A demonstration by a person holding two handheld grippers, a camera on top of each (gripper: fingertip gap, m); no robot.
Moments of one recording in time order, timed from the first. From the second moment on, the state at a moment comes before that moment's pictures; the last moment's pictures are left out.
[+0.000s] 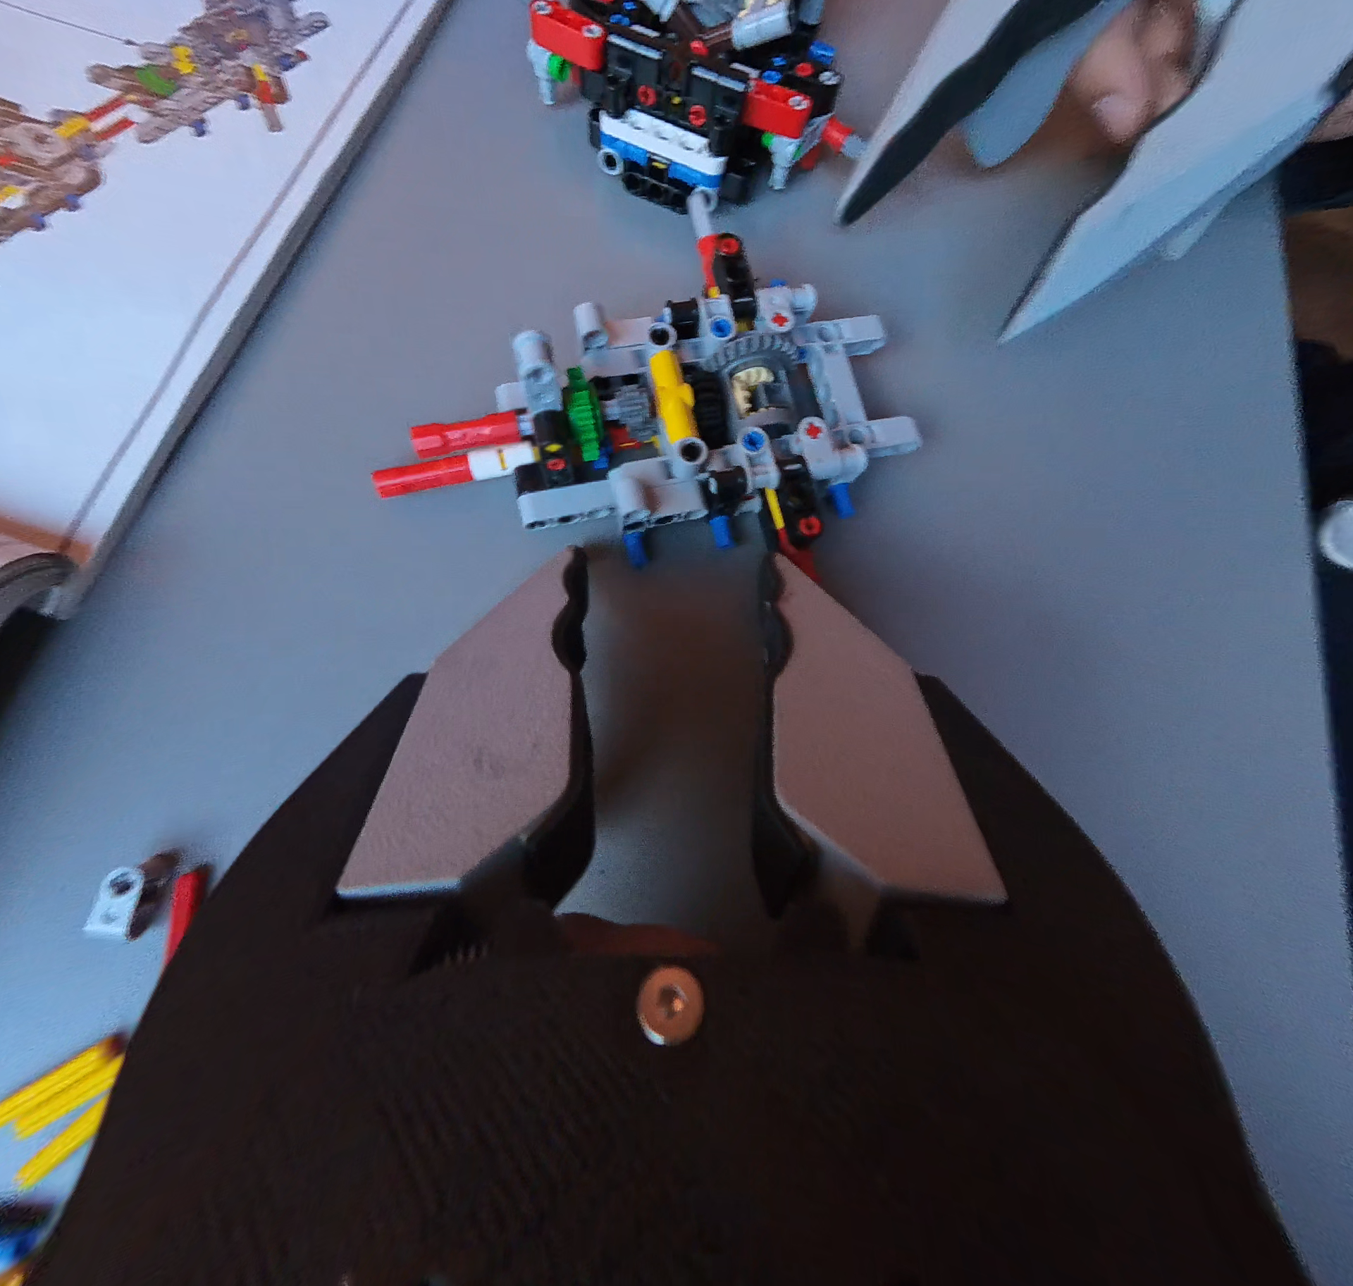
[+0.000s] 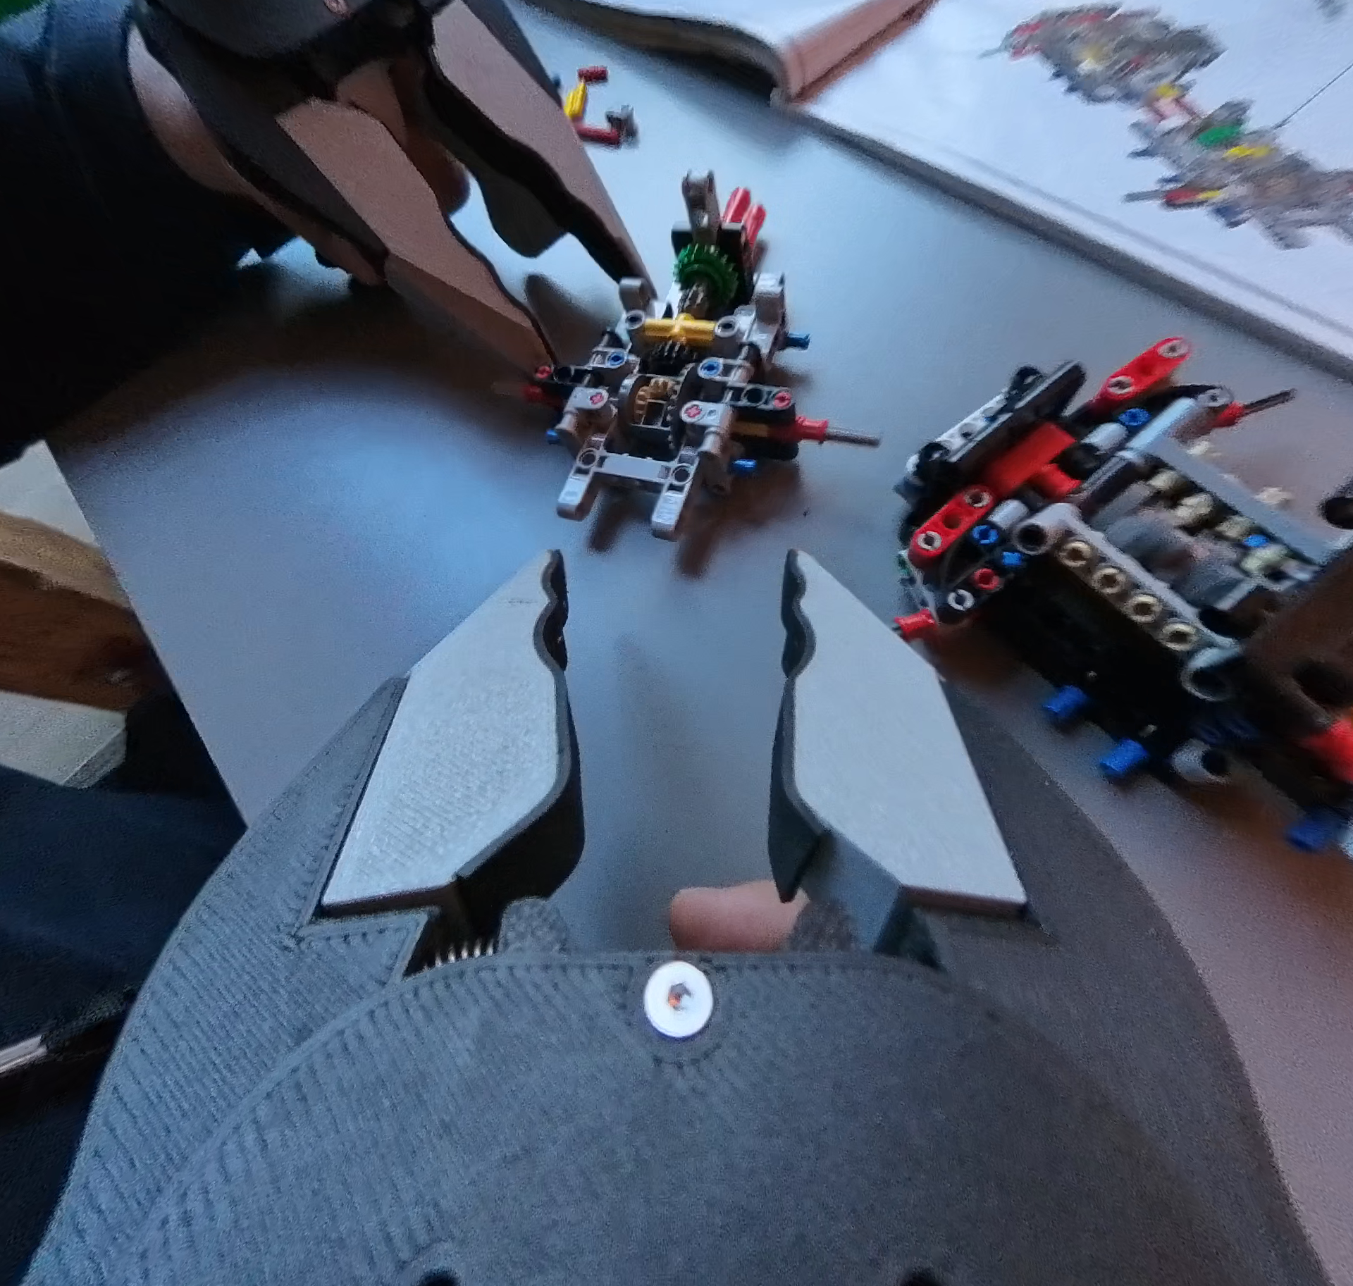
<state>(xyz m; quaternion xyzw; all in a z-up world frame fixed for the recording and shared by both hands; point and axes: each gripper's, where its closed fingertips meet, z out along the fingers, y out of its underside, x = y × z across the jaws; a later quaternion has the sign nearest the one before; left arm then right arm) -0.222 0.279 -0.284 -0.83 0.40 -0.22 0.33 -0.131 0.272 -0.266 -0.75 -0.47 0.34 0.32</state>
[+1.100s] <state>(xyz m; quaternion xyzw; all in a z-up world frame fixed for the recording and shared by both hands) 0.039 0.270 -0.270 -0.81 0.38 -0.29 0.34 0.087 0.306 -0.288 -0.76 -0.53 0.19 0.33</state>
